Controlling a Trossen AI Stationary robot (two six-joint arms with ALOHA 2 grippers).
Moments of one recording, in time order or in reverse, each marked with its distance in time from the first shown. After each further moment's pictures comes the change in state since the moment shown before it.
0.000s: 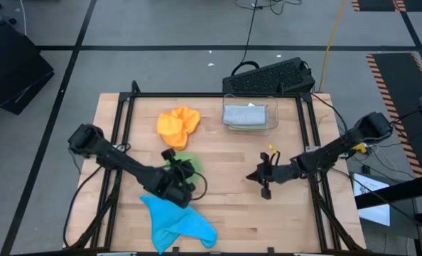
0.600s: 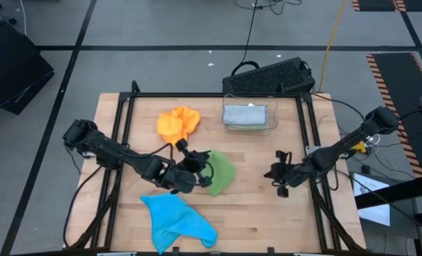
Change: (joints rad) left arm 0.084 -0.080 0.025 0.618 -0.049 0.452; right arm 0.118 -0.316 0.001 -0.568 0.055 0.099
